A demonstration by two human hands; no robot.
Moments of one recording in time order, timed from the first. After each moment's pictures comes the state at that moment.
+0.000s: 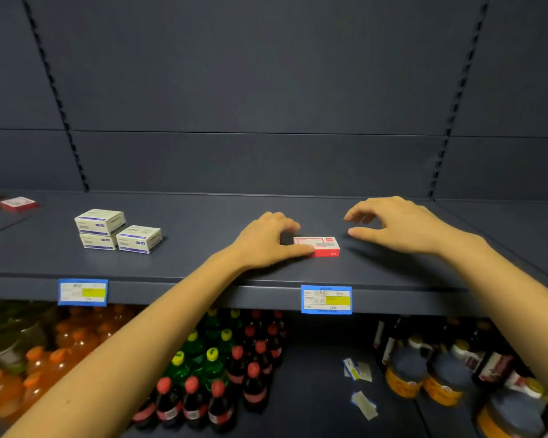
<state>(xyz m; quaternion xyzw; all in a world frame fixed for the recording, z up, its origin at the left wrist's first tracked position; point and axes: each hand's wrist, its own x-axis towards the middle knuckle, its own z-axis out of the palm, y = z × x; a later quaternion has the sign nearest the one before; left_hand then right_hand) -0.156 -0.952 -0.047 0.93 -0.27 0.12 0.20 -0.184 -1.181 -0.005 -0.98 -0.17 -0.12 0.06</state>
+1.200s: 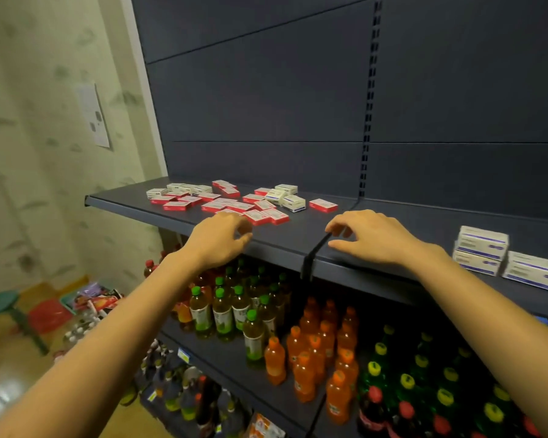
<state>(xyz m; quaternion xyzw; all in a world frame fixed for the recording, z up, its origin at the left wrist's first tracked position) -0.282 -0.346 -0.019 0.98 0.08 0.18 0.06 -0.172 -0.584 -0.013 -0.89 -0.43 -0.11 0.10</state>
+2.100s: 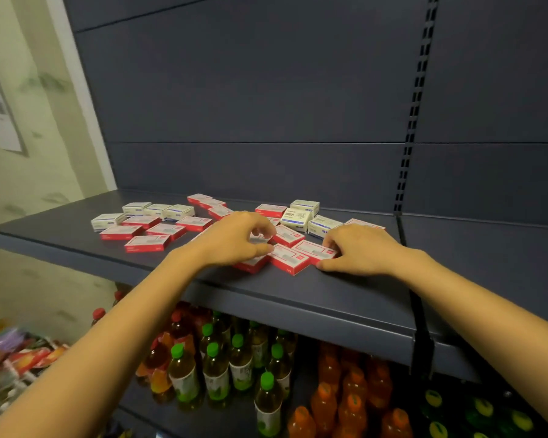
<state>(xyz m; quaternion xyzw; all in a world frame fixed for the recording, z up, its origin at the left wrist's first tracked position) -0.140 -0.241 -0.011 0.98 -0.12 0.11 0.14 -0.081 -0.454 -0.026 -0.95 -0.31 -0.07 0.02</state>
